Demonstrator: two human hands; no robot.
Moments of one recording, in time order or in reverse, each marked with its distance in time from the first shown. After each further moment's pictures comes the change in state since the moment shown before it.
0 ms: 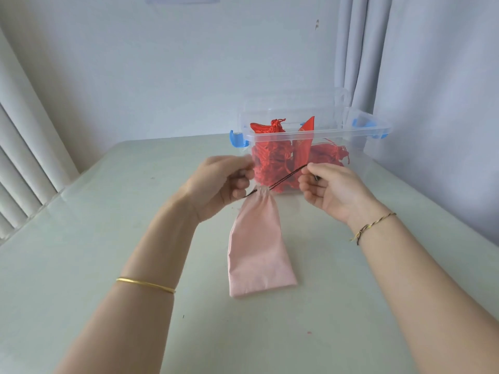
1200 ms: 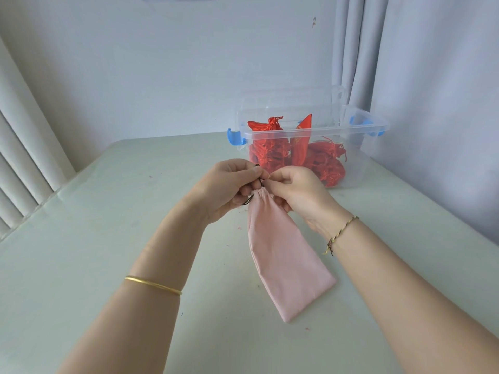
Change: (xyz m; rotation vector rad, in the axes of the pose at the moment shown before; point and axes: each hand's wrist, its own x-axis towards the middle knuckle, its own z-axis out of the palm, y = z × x) left_hand 0.004 -0.011 0.008 0.153 -0.042 -0.005; right_hand -0.017 0.018 0.042 -0.564 -0.147 -0.242
